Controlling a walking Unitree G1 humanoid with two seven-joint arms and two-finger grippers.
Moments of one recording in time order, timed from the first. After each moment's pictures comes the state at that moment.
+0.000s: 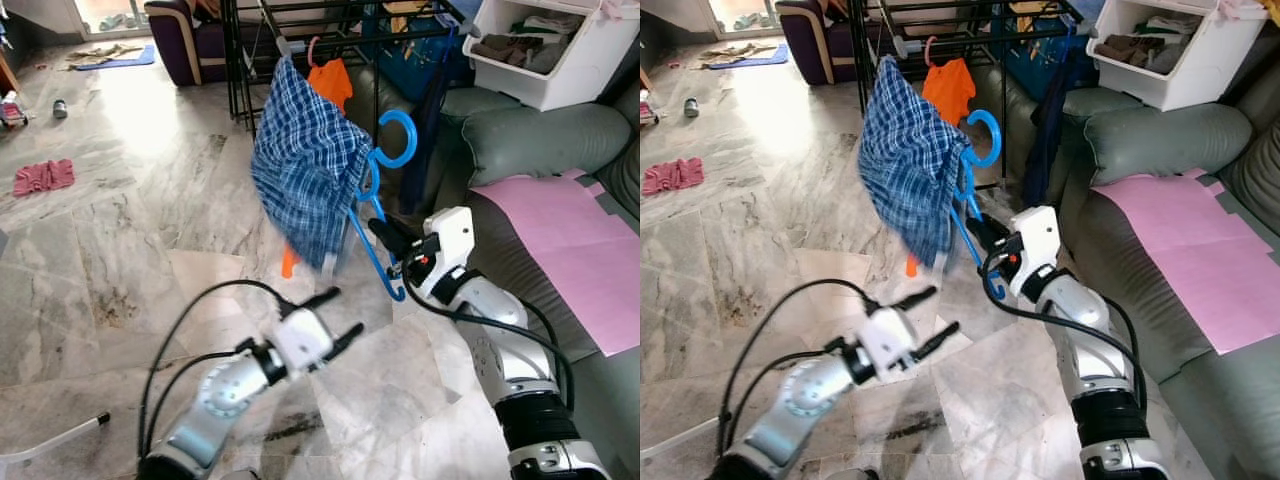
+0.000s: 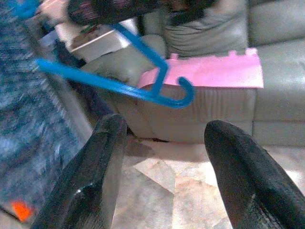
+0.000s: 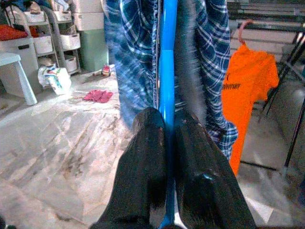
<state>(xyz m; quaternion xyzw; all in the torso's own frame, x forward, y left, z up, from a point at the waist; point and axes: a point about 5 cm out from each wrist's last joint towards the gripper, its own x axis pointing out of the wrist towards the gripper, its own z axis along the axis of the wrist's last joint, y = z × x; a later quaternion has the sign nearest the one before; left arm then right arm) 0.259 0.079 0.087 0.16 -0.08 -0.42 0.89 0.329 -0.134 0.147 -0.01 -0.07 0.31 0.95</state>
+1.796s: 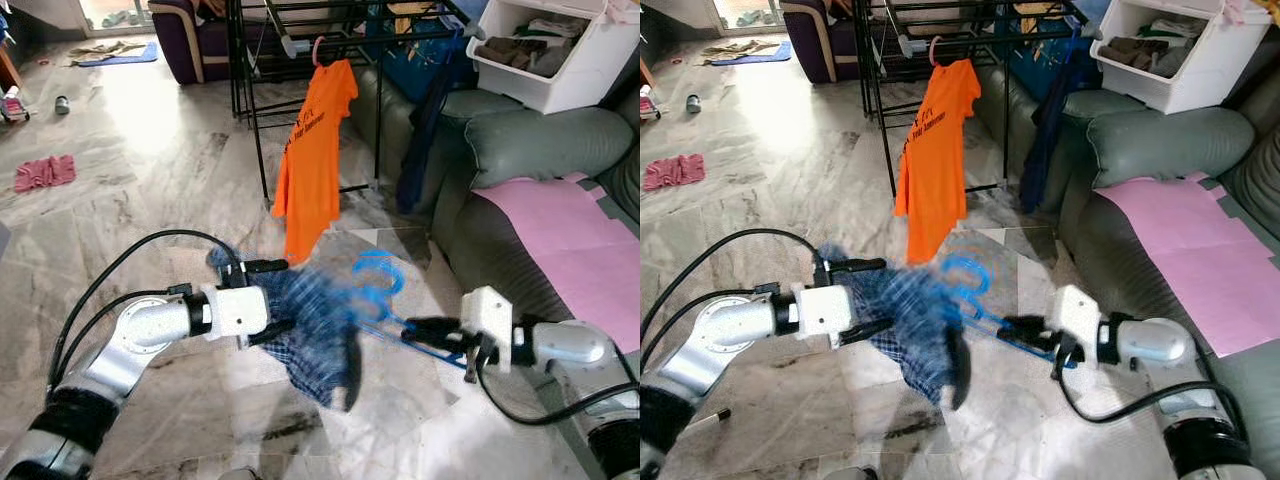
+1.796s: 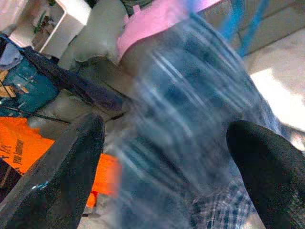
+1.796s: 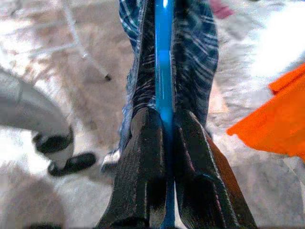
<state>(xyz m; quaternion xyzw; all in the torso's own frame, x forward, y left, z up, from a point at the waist) 0.299 0.154 0.129 0.40 -0.07 -0.50 0.76 0.278 -0.205 0.101 -0.21 0.08 0.57 0.79</state>
